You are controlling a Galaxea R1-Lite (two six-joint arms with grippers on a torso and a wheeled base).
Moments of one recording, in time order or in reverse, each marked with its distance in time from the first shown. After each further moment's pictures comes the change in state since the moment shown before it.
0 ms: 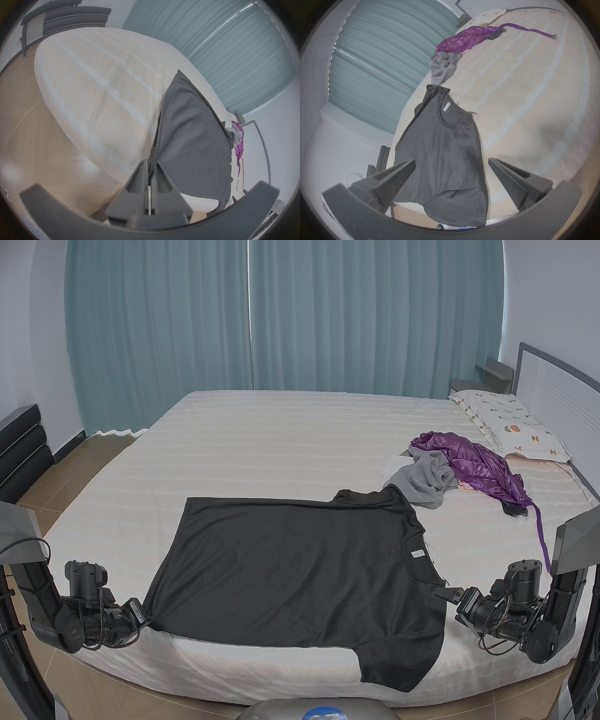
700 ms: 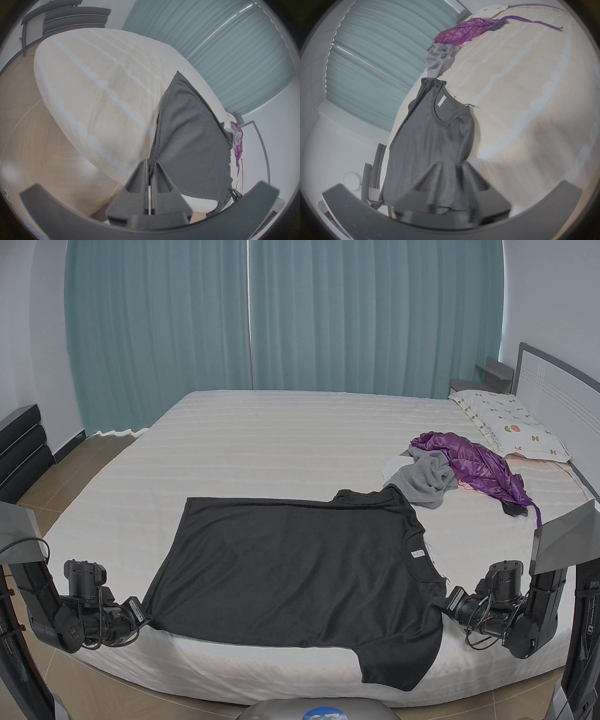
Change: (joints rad) left arm 0.002 -0.004 0.000 -0.008 -0.004 -0.003; right arm 0.014 0.133 -0.129 0.010 -0.014 -0.006
